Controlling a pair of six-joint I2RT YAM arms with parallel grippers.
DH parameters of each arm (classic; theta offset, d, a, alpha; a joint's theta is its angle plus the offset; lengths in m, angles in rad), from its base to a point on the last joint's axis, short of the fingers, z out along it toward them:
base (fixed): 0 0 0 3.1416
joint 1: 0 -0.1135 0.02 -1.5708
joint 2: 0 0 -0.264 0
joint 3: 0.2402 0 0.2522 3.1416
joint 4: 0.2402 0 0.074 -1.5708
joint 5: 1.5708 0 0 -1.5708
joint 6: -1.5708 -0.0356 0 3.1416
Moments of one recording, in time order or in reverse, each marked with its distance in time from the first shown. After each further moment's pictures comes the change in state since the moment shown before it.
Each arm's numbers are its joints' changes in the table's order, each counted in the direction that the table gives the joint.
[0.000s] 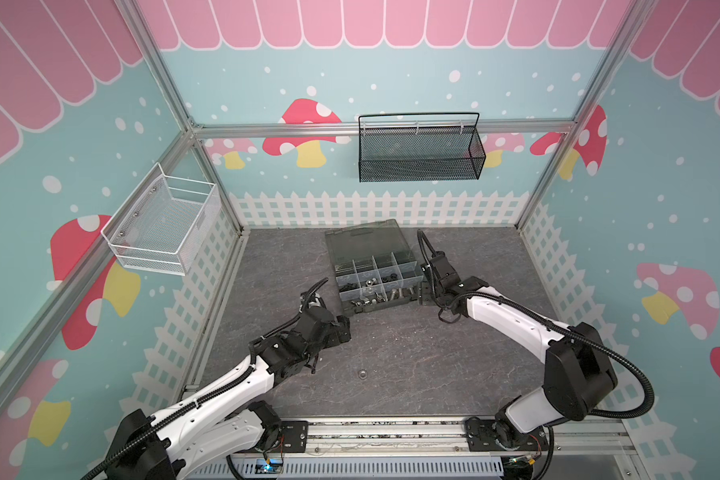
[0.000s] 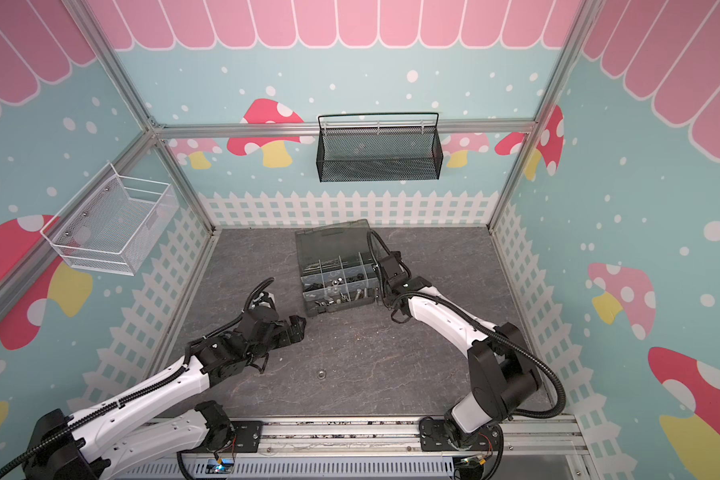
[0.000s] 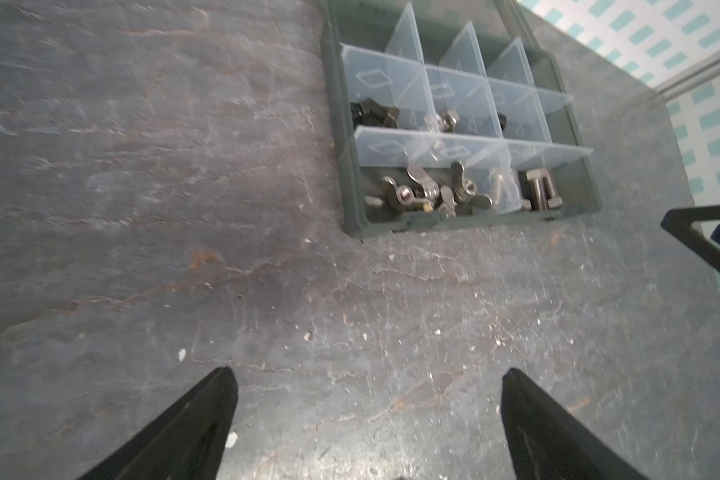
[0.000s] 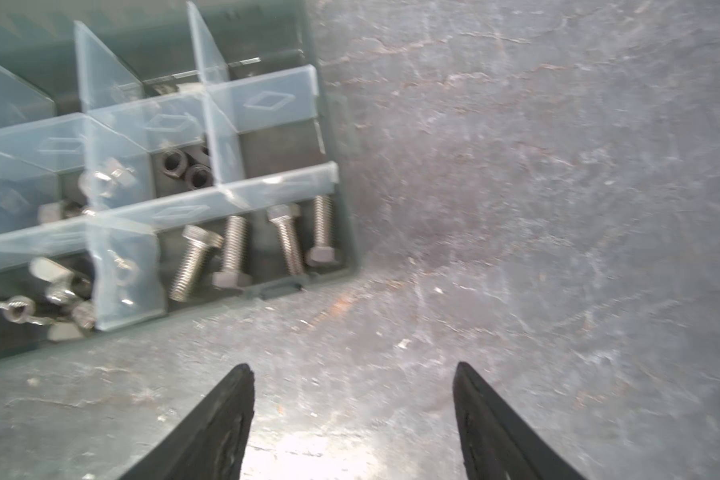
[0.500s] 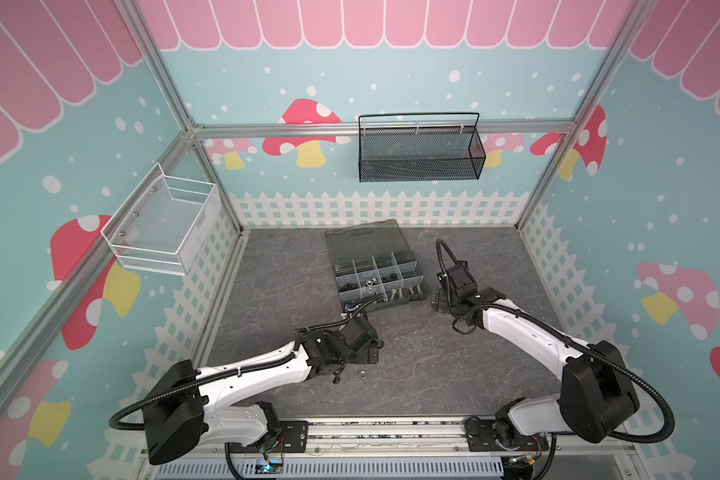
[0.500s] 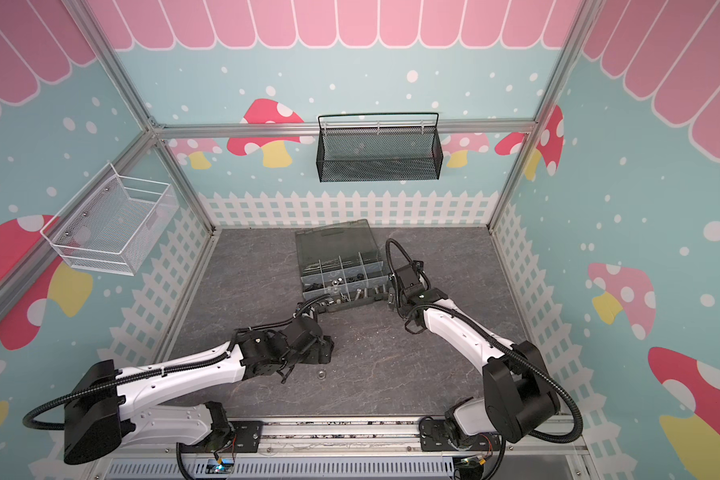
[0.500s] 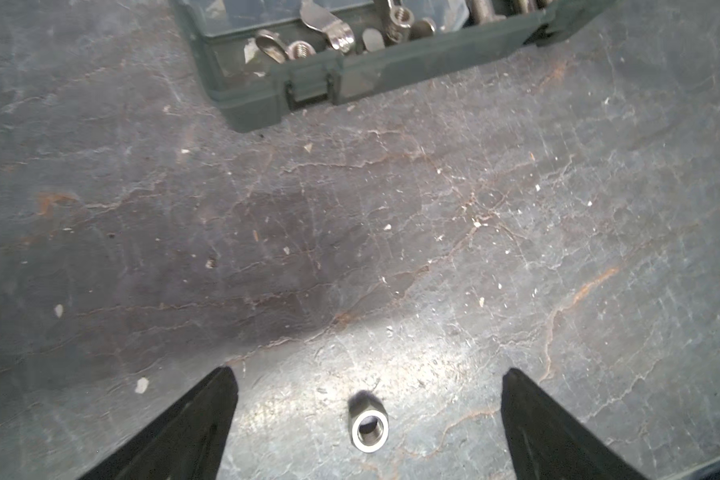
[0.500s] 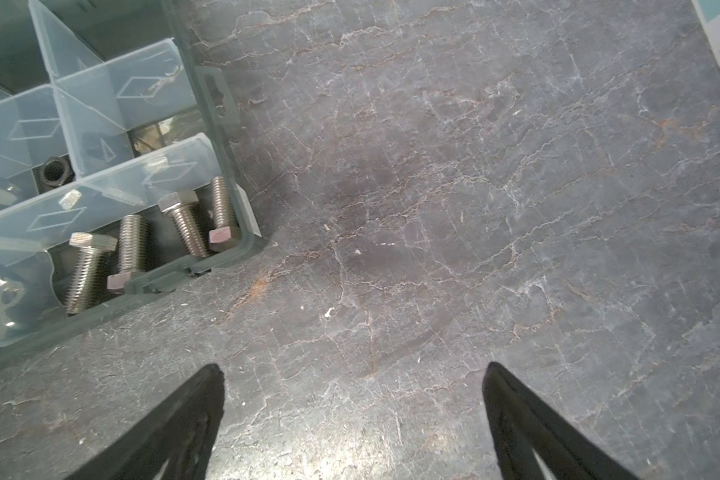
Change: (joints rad) left arm 0.258 -0.298 0.185 0.127 -0.014 0.010; right arm 0.066 0.109 -0.139 -0.001 0.041 -0.088
